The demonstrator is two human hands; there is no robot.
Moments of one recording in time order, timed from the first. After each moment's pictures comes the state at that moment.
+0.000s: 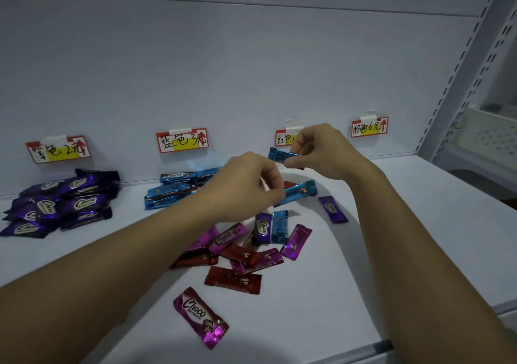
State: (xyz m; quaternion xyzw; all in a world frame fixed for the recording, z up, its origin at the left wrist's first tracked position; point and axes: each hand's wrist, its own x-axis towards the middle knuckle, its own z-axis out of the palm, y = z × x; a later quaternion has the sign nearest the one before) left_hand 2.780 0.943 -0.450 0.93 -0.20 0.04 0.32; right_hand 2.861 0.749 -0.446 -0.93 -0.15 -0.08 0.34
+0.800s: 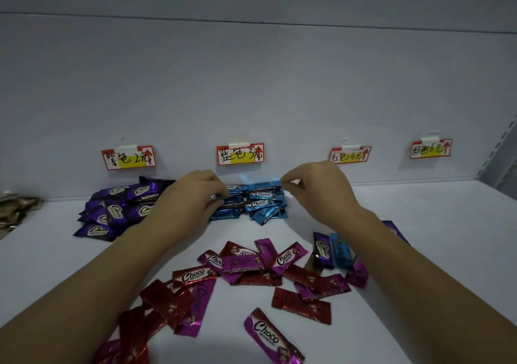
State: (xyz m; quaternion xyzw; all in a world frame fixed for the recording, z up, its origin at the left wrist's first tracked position) left_hand 2.800 1.117 -0.496 0.96 -0.15 0.21 0.09; right_hand 2.845 0.861 -0.474 -0.93 -0.25 -0.22 0.17
